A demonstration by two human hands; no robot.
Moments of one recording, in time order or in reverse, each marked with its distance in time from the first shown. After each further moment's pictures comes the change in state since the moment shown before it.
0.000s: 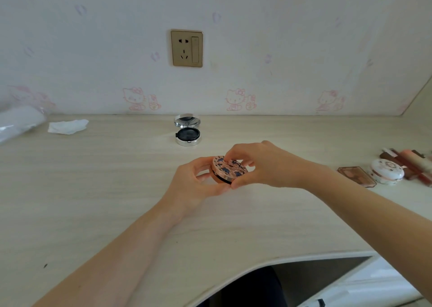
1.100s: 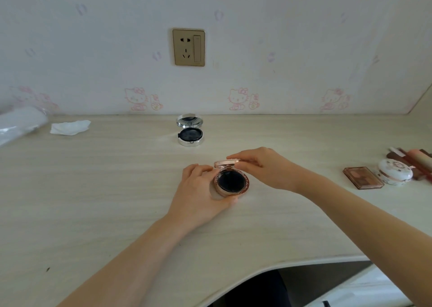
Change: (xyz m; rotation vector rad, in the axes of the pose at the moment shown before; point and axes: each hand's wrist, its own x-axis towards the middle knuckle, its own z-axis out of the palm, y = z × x) left_hand -0.005 -0.015 0.007 0.837 0.037 0.190; right_hand 0.017 0.026 0.025 0.190 0.102 -0.005
